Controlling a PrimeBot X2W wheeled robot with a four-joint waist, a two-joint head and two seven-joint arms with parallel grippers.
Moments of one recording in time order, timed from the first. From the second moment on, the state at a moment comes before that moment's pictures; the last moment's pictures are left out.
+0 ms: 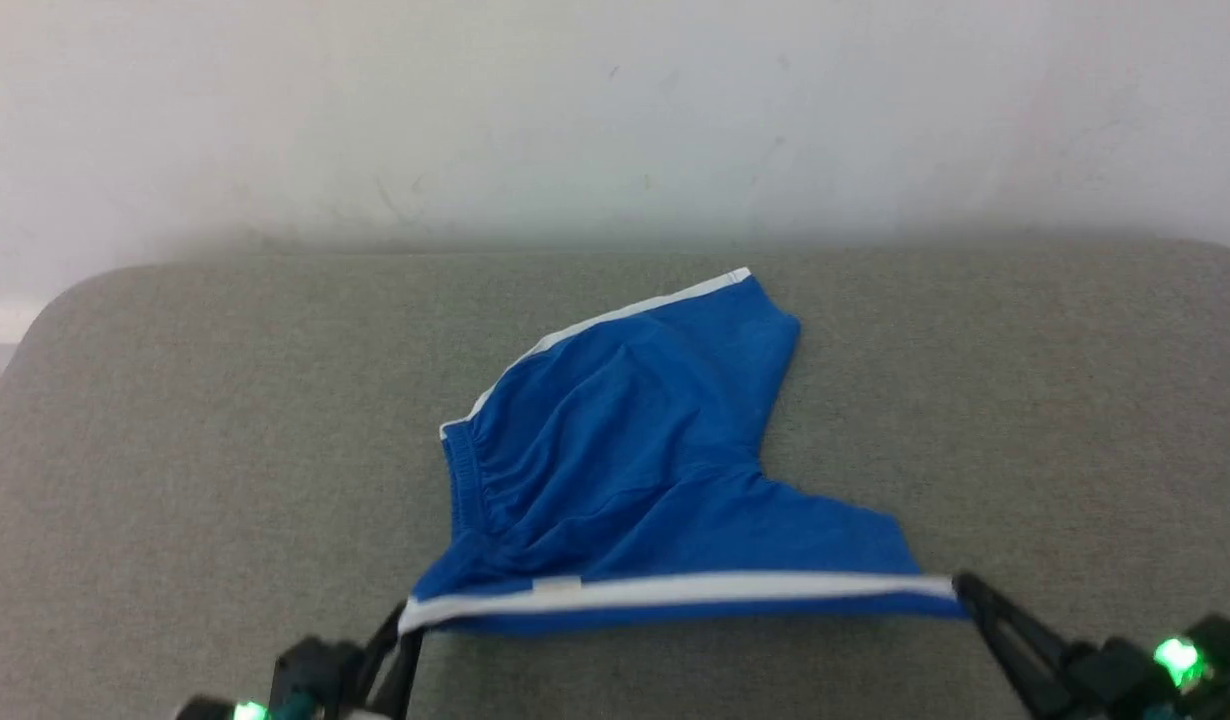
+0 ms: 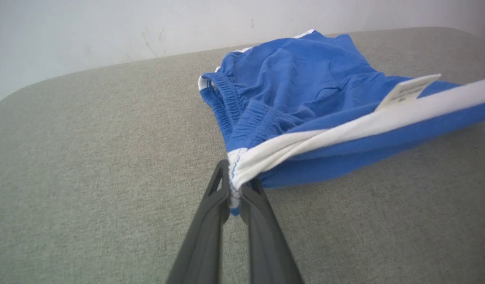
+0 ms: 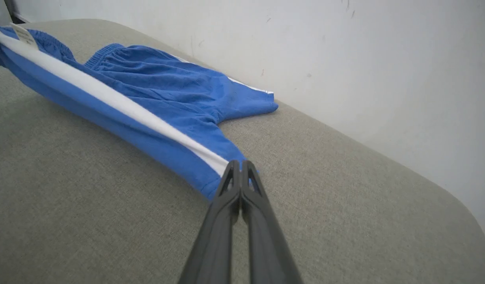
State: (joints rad) left arm -0.04 0.67 -0.83 -0.01 -0.72 0.46 -0.21; right arm 0.20 -0.46 0.28 -0.04 0.11 0.13 -0.19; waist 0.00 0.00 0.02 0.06
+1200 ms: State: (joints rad) left arm -0.77 0.36 -0.81 0.57 -0.65 0.13 -0.25; right arm -1.15 -0.50 0.94 0.79 0.37 0.13 -0.02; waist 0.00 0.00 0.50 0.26
